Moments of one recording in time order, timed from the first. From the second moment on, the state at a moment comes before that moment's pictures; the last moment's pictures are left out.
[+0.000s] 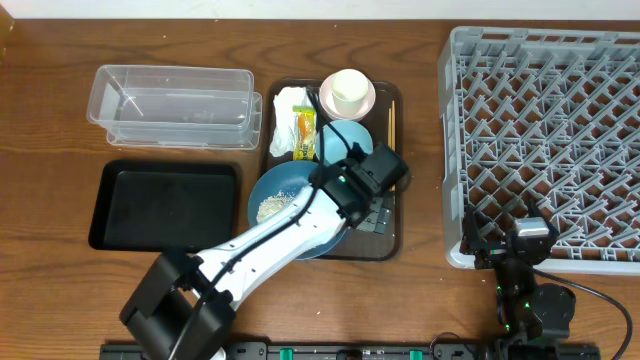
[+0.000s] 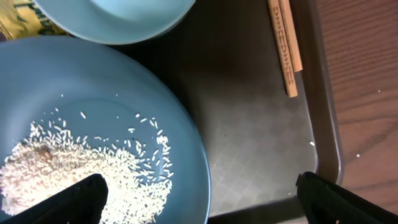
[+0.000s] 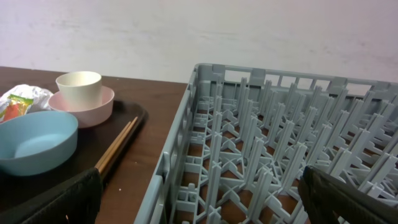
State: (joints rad) left arm -0.85 1.73 1.26 -0.83 -0.16 -0.51; right arm -0.03 0.01 0.01 -0.06 -0.10 -0.05
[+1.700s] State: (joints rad) left arm -0.89 1.96 1.26 -0.80 -0.29 -0.57; right arm -0.03 0.01 0.01 -0.06 -0.10 -0.05
